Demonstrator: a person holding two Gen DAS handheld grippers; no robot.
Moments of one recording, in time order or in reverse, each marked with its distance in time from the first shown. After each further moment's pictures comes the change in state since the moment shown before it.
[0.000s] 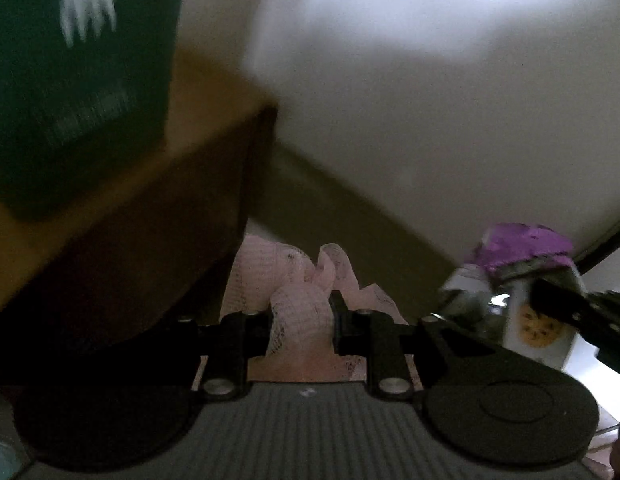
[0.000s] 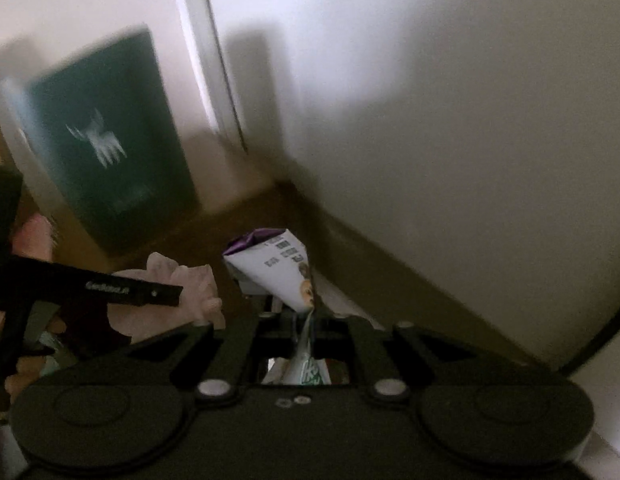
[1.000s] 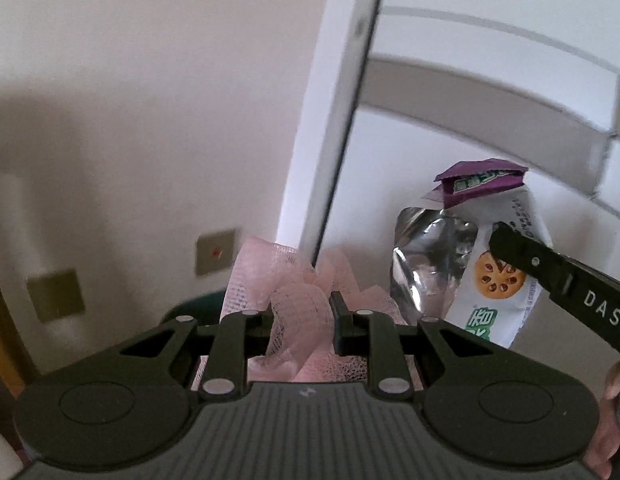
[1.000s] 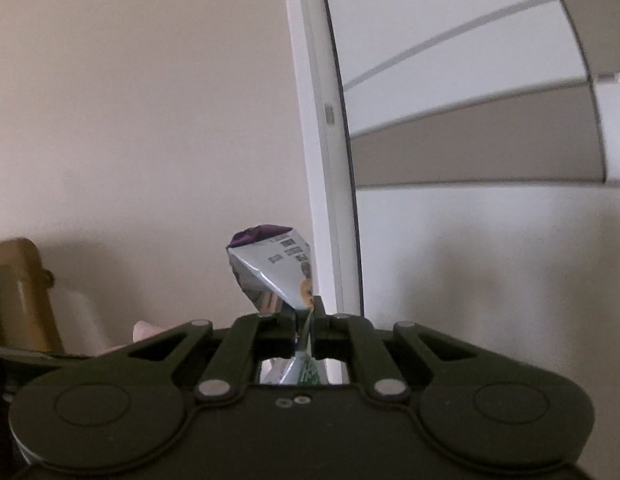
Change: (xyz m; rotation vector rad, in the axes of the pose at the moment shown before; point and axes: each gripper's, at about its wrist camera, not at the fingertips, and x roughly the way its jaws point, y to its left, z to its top) left arm -0.201 0.107 0.245 -0.080 -0.513 0.250; right arm 0.019 0.198 0.286 -0.113 -0.515 0.161
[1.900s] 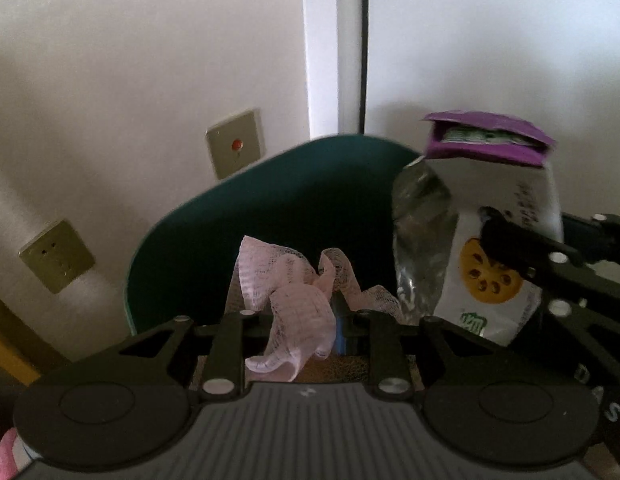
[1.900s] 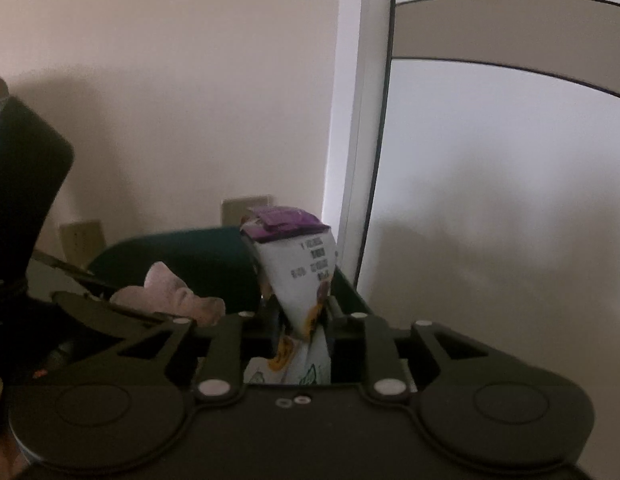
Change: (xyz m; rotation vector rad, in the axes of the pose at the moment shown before) left arm 0.123 -0.007 -0.028 0.192 0.345 0.171; right arm 0.076 0.030 -0.061 -0.198 0.349 -0.030
